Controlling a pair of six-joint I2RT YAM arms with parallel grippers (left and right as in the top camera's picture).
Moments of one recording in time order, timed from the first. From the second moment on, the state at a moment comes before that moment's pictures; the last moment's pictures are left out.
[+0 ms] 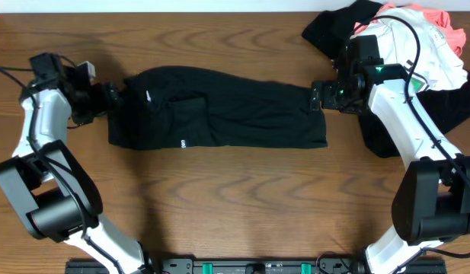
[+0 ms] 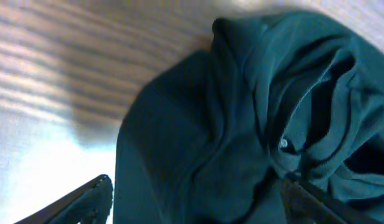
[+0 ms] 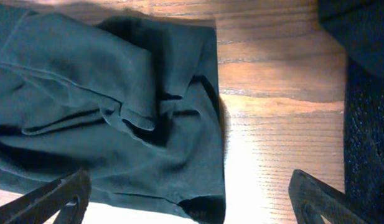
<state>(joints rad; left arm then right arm) 0.41 1.93 1.40 -0.70 0.40 0.03 0.11 1.83 1.40 -0.83 -0.15 0.21</state>
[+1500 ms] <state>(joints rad) 0.47 2.15 1.43 -0.77 0.84 0.25 0.11 1.83 1.40 -0.82 -0.18 0.19</state>
